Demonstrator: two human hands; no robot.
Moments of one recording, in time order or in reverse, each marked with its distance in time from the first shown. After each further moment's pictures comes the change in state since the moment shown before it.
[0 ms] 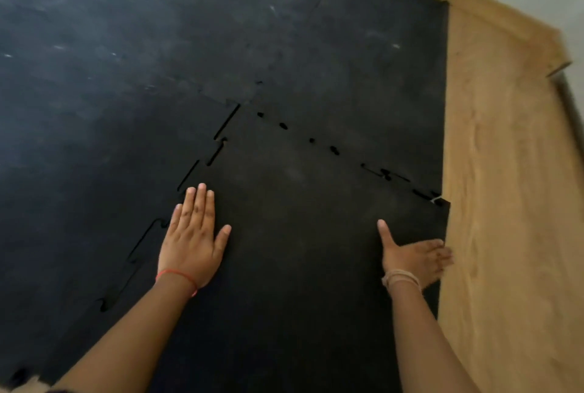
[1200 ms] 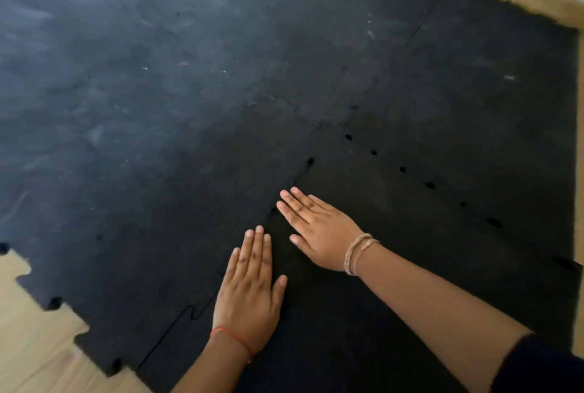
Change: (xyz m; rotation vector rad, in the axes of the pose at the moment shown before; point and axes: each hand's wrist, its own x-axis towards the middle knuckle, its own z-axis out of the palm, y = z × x) left_hand -0.040 -0.026 0.006 -0.047 -0.014 -0.139; right_hand -0.135 -0.179 0.071 -0.645 -0.342 -1.946
